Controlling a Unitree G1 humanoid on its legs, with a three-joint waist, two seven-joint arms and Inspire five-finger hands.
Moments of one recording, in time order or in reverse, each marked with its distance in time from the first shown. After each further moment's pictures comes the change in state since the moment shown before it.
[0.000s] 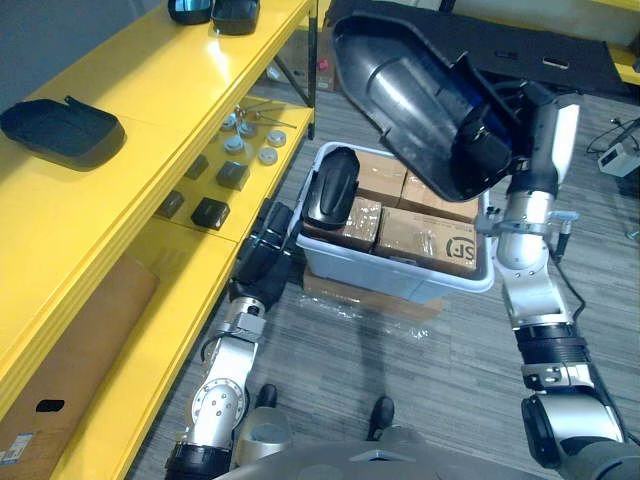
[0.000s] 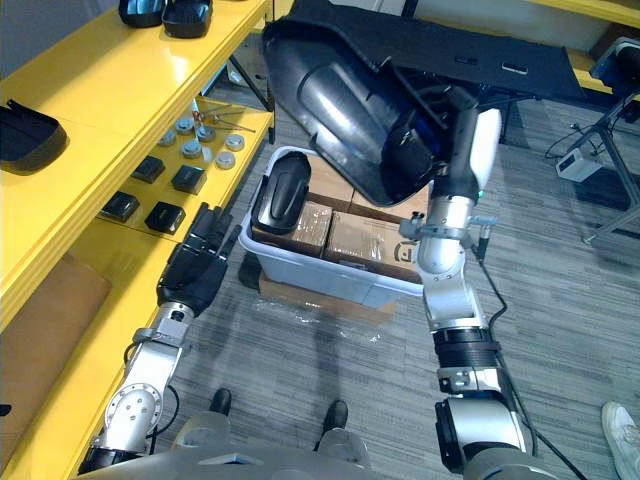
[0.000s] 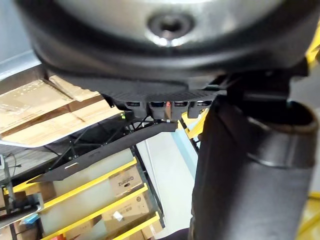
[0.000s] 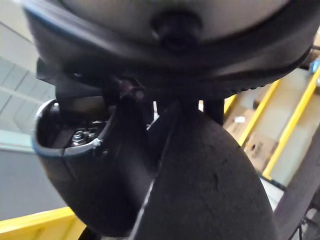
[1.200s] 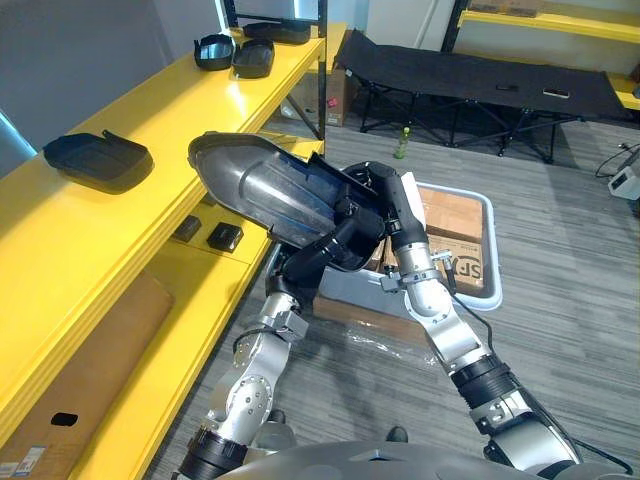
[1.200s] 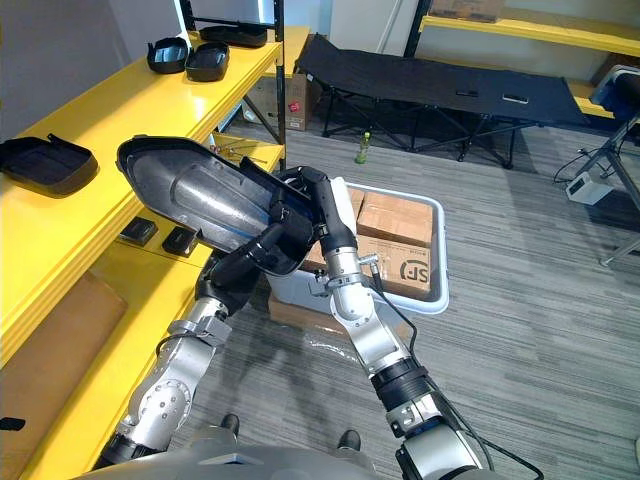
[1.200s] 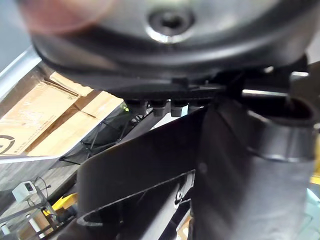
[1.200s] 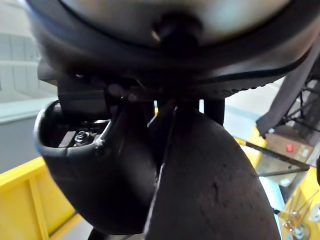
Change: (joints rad) left arm -0.071 0.012 -0.189 0.005 0.261 -0.034 0.161; right arm 0.121 0.200 0.347 0.005 0.047 -0.068 0.127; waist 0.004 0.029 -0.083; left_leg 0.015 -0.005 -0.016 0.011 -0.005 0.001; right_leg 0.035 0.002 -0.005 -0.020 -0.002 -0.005
